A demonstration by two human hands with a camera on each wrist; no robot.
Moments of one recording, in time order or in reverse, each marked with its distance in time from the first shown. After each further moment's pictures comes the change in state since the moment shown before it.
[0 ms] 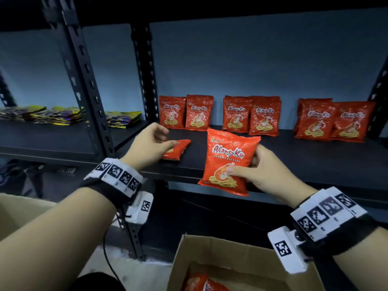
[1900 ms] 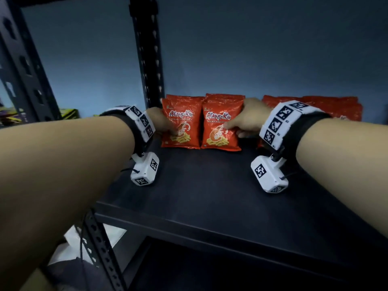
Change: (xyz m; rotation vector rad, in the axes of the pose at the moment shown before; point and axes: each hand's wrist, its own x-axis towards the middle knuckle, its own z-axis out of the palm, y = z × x) left_hand 0.249 -0.083 0.028 0.133 -0.173 -0.401; right_hand 0.337 0.016 0.027 -0.538 0.103 0.194
